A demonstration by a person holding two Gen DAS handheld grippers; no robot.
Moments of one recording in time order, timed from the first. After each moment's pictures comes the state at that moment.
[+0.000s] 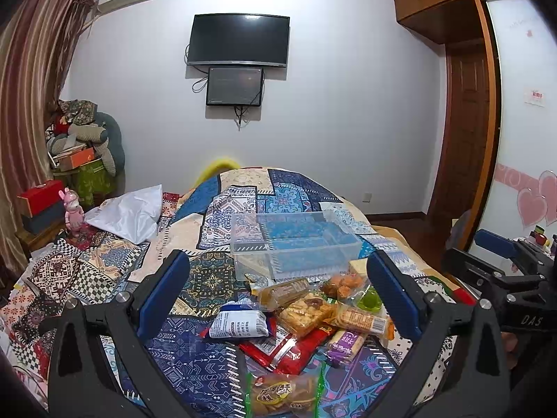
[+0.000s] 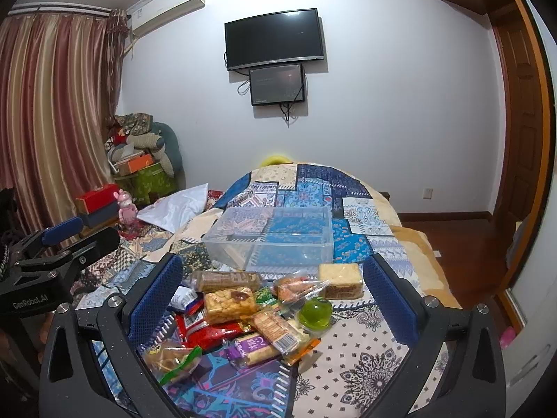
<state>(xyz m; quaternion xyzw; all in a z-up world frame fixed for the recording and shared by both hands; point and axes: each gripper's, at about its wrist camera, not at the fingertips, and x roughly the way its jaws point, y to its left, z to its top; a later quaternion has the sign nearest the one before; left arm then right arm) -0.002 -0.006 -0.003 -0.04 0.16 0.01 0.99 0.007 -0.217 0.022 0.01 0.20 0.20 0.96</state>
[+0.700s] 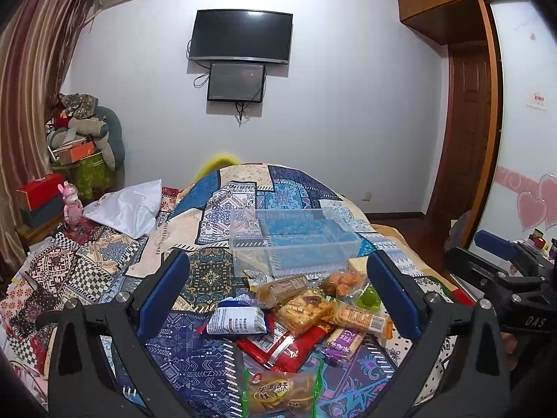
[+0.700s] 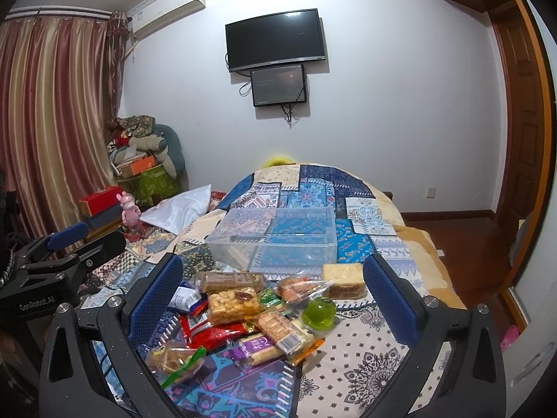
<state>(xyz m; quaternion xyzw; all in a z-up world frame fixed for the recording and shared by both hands) 0.001 -0.004 -0.006 -0.05 0.17 0.01 0.98 0.005 -0.216 0.026 0.01 0.20 0.21 0.96</state>
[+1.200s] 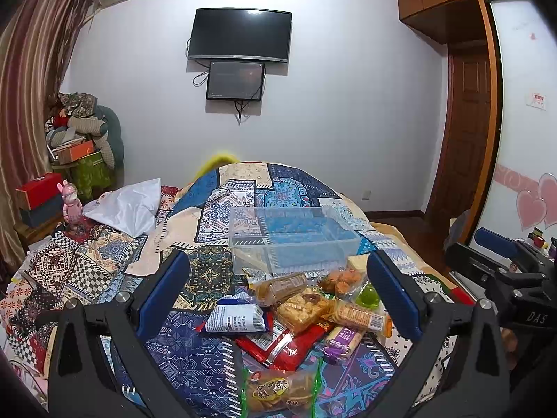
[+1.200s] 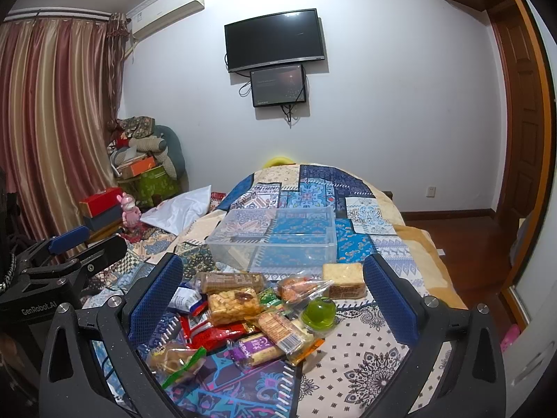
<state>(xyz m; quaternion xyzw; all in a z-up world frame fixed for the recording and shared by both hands) 0.000 -0.004 -0.008 -0.05 0.17 0.00 0.98 0.005 -0.216 0.027 0.01 0.20 0.21 0.96</state>
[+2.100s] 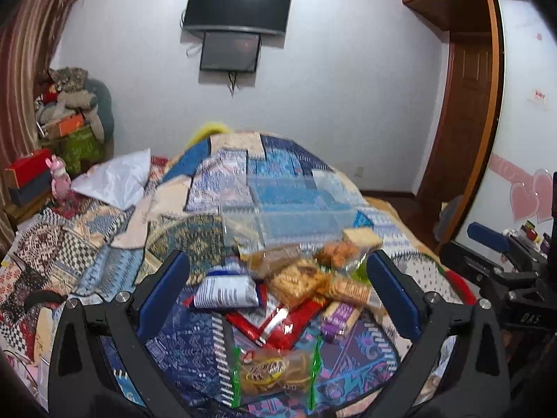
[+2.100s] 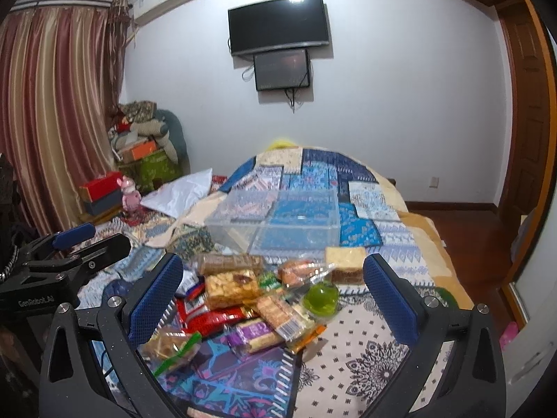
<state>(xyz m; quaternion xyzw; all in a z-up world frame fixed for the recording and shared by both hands) 0.014 0.002 -0.035 -0.06 0.24 -0.02 0.97 0.012 -0.214 0.006 0.00 0.23 0.21 0.95</state>
